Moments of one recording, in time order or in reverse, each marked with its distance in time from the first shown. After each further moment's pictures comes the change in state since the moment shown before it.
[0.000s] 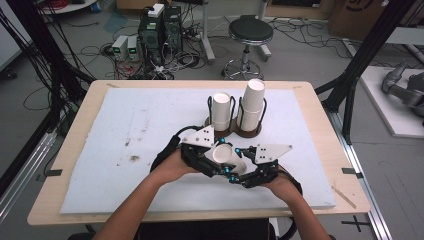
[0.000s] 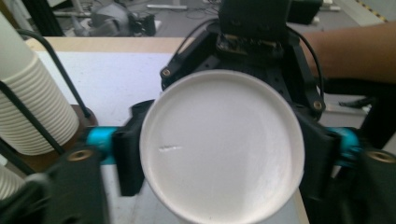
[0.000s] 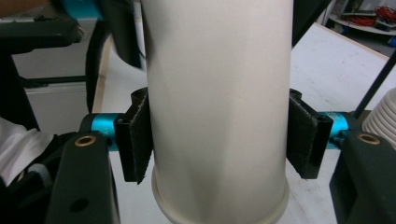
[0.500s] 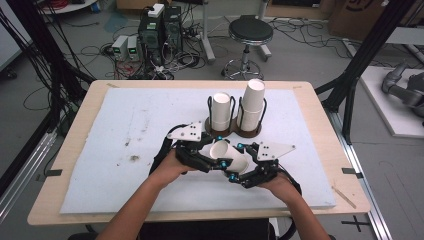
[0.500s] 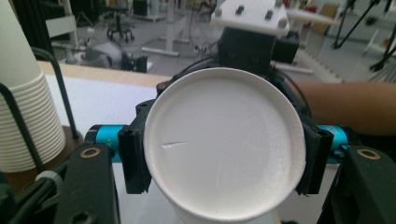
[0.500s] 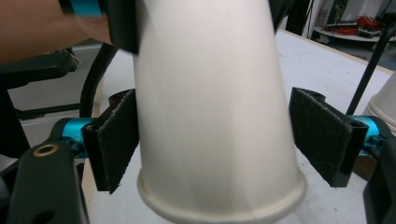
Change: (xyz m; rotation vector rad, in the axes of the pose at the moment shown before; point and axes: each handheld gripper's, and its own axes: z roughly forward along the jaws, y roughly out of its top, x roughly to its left) left arm 0.009 -0.019 -0.010 -0.244 -0.041 -0.134; right arm 0.000 -0.001 0.001 -0.086 -0.038 0.075
